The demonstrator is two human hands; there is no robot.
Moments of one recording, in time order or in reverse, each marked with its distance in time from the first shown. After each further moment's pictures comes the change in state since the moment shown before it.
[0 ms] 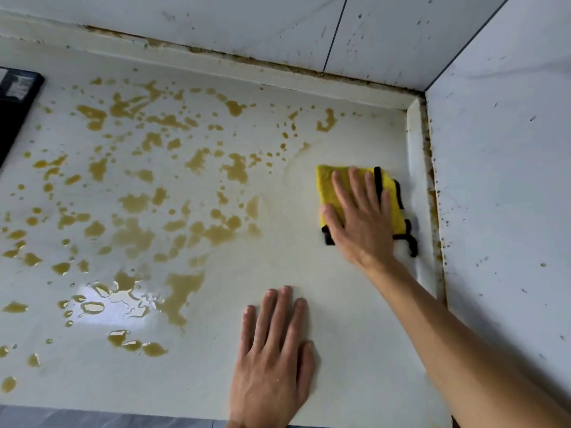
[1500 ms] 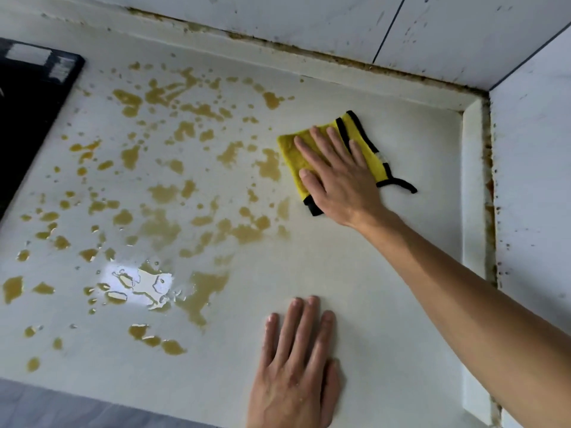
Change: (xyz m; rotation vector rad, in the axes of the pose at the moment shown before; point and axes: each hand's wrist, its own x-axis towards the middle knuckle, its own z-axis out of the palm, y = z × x) left_hand 0.001 0.000 0.006 0.026 -0.013 -0.013; right_hand 0.089 -0.076 -0.008 0.032 0.003 -0.365
